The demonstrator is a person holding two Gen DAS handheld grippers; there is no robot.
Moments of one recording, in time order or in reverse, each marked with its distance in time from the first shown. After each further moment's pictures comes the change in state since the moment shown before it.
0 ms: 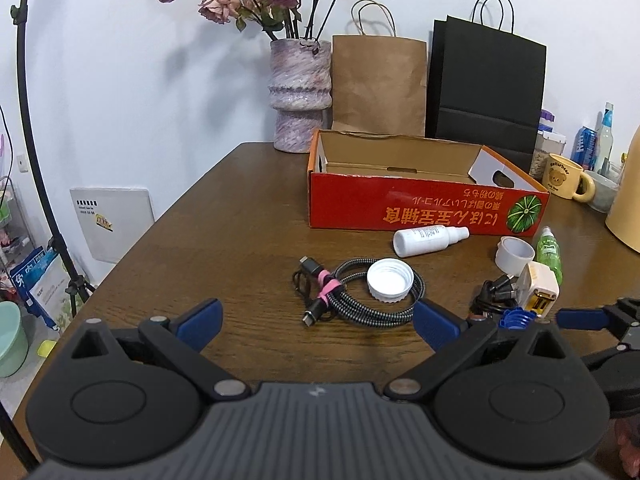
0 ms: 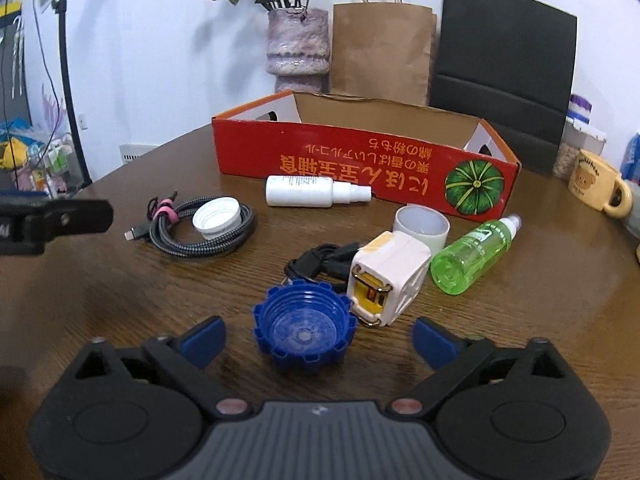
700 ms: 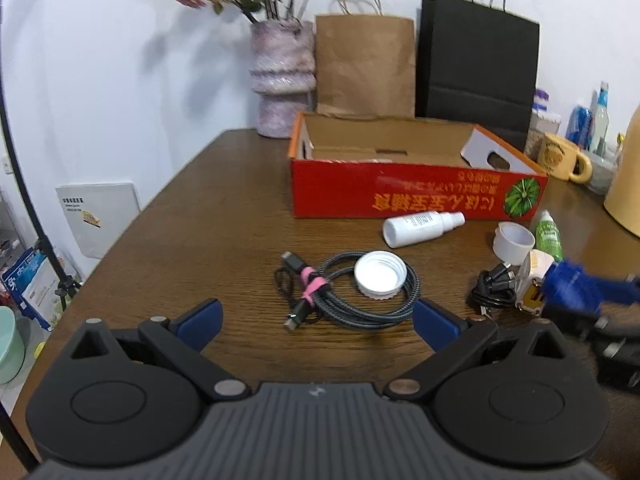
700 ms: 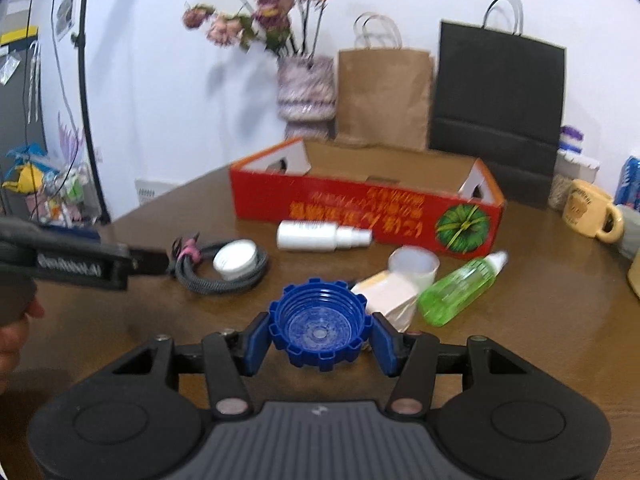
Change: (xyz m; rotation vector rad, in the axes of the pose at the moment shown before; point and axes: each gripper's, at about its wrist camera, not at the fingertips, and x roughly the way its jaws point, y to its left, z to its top) left arm 0.028 -0.014 0.012 0.047 0.073 -0.030; right arm -0.042 -0.007 0.005 -0.005 -0.136 0.021
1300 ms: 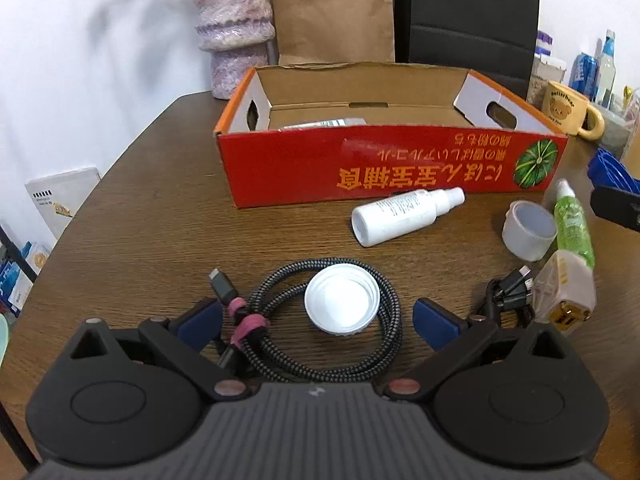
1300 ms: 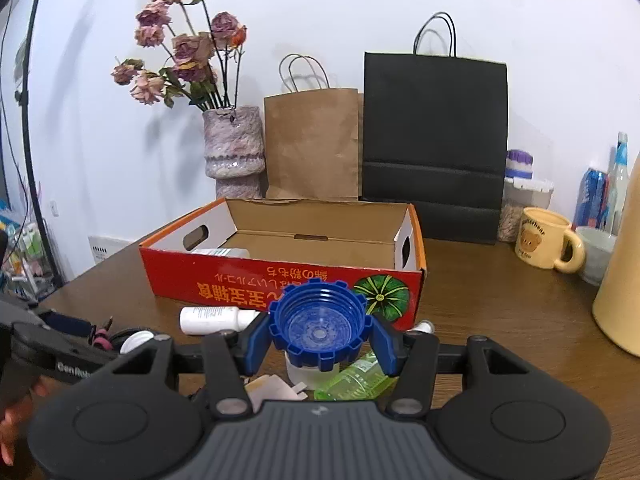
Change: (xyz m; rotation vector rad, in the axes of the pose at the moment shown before) left arm 0.081 -0.036 0.025 0.078 0.139 -0.002; right arm 0.028 -0.071 0.038 0.086 -0.110 -0.093
